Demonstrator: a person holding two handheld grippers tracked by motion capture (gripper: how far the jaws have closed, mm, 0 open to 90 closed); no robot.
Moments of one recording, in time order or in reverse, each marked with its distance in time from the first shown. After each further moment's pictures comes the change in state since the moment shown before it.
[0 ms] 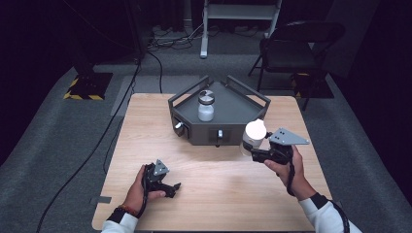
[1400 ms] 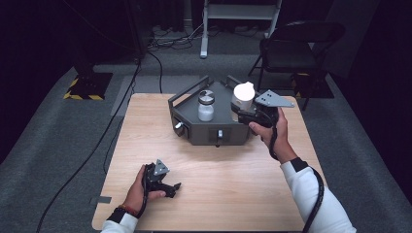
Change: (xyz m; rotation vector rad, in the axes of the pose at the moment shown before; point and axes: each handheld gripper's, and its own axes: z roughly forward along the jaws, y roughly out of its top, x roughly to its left) left arm 0.000 0.000 0.000 0.000 -0.001 0.002; right arm -0.013 0.058 0.065 -0.110 -0.077 -0.009
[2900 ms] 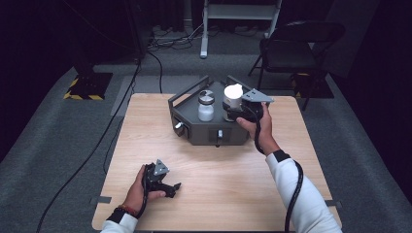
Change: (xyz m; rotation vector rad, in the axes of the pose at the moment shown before) left arm 0.000 0.000 0.000 -0.001 0.001 0.002; right arm -0.002 -0.019 0.060 0.091 -0.039 0.042
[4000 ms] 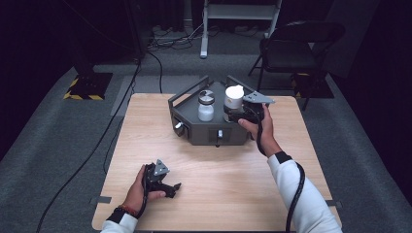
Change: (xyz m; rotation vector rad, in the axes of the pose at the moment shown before) left arm 0.000 0.000 0.000 0.001 -0.003 0.006; right arm -0.012 -0.008 0.007 0.061 0.021 0.034
